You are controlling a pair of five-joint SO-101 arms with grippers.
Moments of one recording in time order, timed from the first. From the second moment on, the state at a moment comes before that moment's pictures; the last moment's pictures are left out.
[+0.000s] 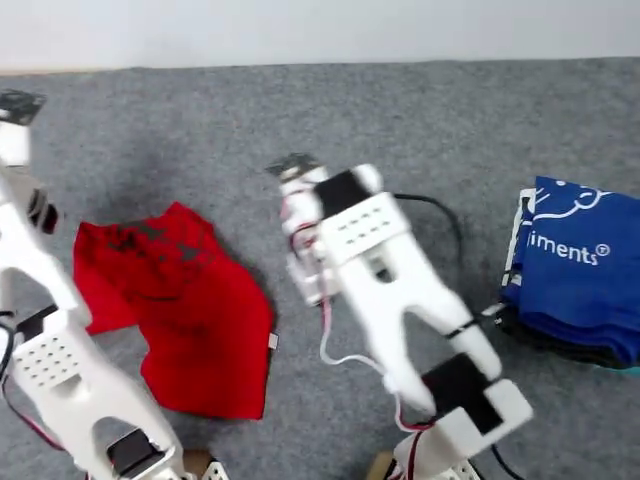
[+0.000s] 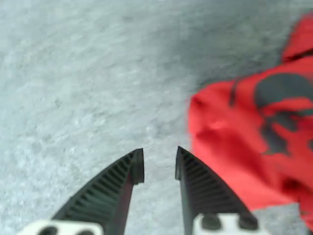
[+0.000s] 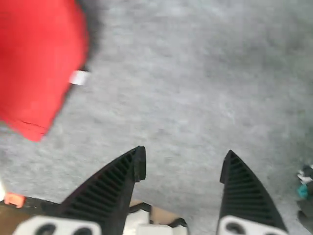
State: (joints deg) left arm -38.9 37.2 -47.7 98.8 -36.4; right arm -36.0 4.4 -4.7 100.5 -1.6
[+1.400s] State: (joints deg) left arm -45.5 37.1 -46.5 98.9 -34.1; right arm -40.9 48.7 -45.8 100.7 -4.7
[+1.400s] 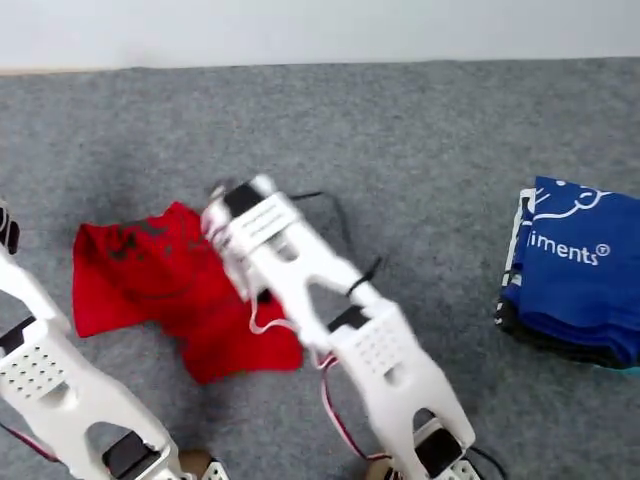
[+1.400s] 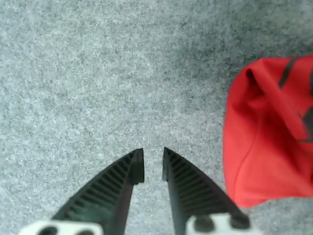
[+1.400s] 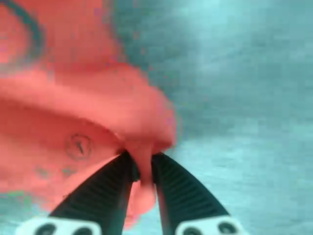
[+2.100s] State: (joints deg) left arm -42.8 29.2 -46.5 98.9 -31.9; right arm -17.1 42.4 -64.4 79.9 29.8
